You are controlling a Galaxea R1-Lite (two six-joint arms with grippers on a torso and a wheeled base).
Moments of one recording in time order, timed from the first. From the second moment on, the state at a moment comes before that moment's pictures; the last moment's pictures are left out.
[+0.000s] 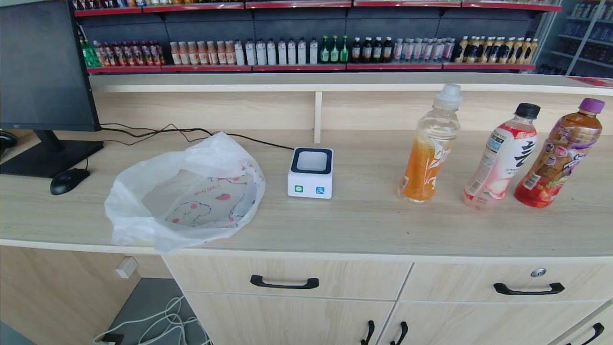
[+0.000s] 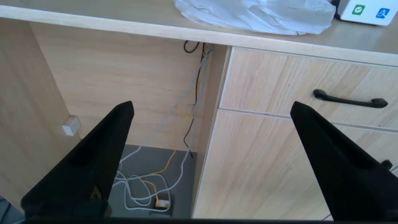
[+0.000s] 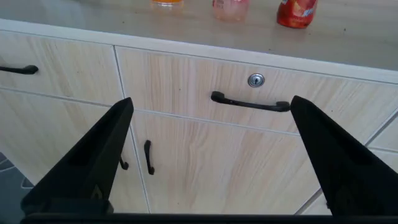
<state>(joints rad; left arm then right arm) 0.00 0.00 0.00 0.00 0.00 -0.03 -0.01 0.00 -0.03 -0.03 0.10 -0.10</state>
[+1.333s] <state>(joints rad) 0.00 0.00 0.00 0.00 0.00 -0.03 0.30 1.41 -0.44 -1.46 -0.04 -0.07</state>
